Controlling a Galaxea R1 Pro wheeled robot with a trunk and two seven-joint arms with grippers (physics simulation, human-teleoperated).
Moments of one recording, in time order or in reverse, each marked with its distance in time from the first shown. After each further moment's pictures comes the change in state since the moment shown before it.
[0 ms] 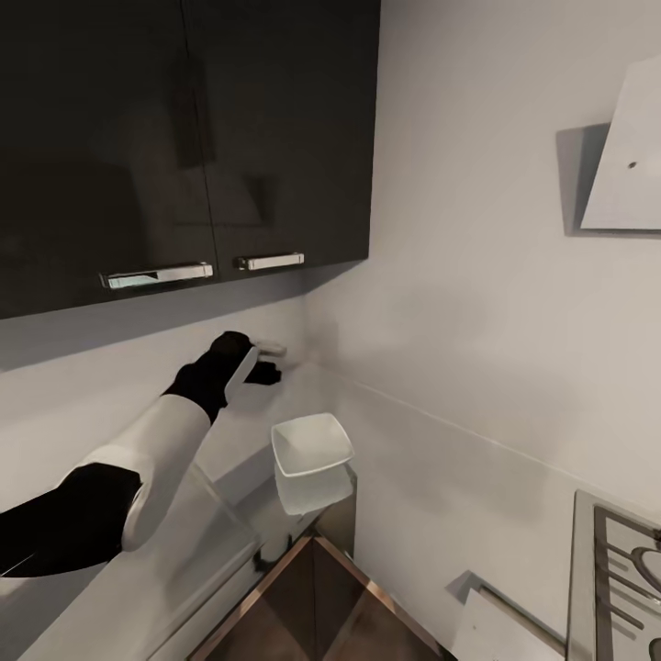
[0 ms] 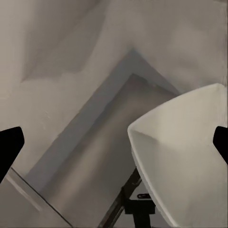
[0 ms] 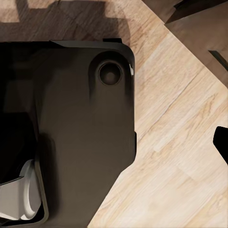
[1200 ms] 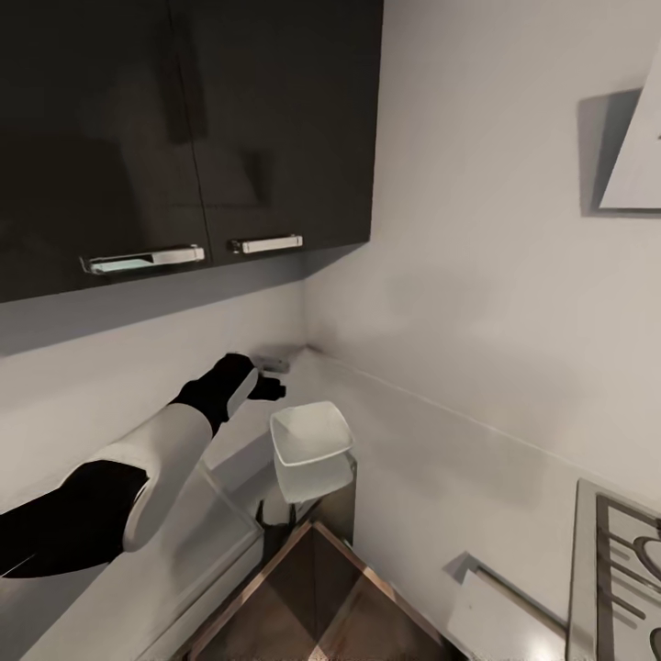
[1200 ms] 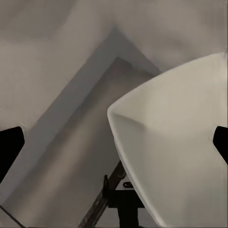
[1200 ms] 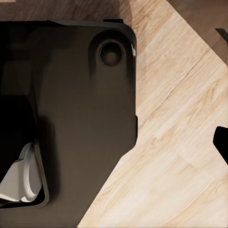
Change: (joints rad) left arm 0.002 -0.005 0.005 0.182 0.001 -0.190 -0.074; right arm 0.001 0.003 0.001 0.000 0.000 0.000 0.000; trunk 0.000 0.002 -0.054
